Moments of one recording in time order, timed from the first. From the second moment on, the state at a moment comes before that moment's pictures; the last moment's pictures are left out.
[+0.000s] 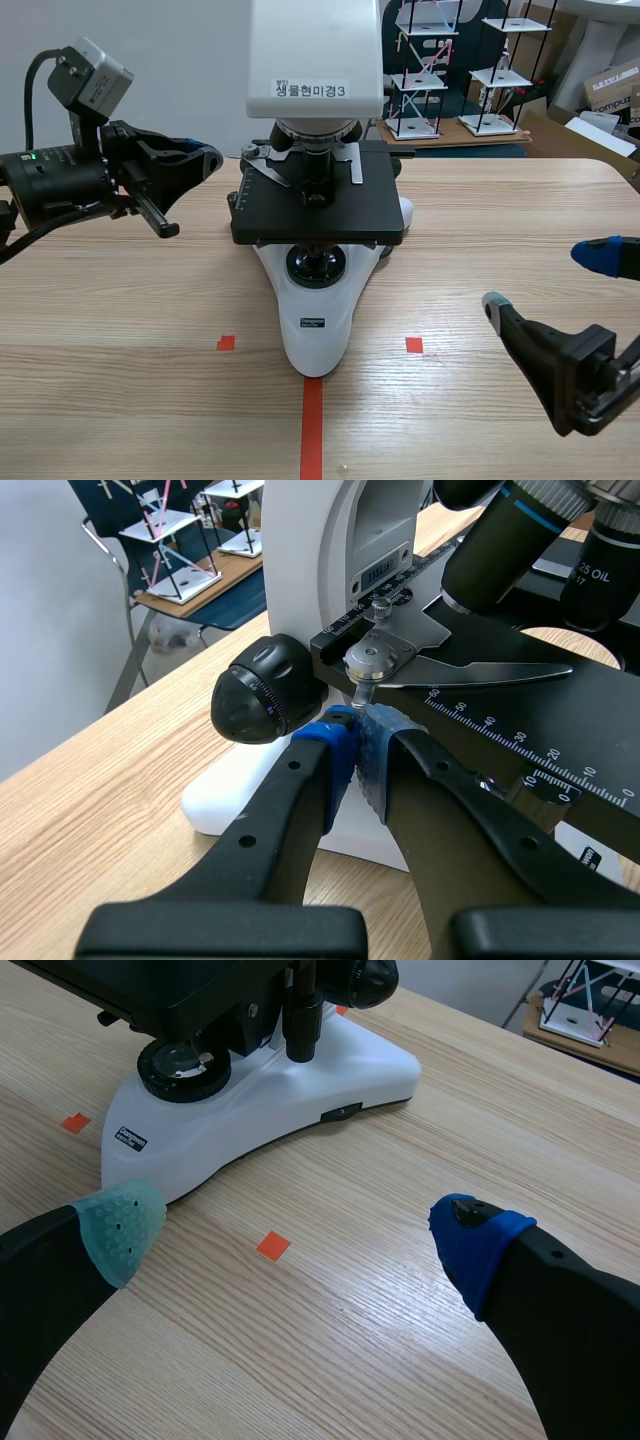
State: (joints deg) left arm -14.7 -39.2 30.2 78.7 -29.1 -30.7 -11.4; right arm -45.2 30.6 12.4 114.5 16.7 24.5 5.4
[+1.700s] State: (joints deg) left arm 39.8 -53.0 -6.6 103.7 -29.2 -30.5 -20.2; right arm -45.2 30.6 12.4 114.5 16.7 24.5 5.4
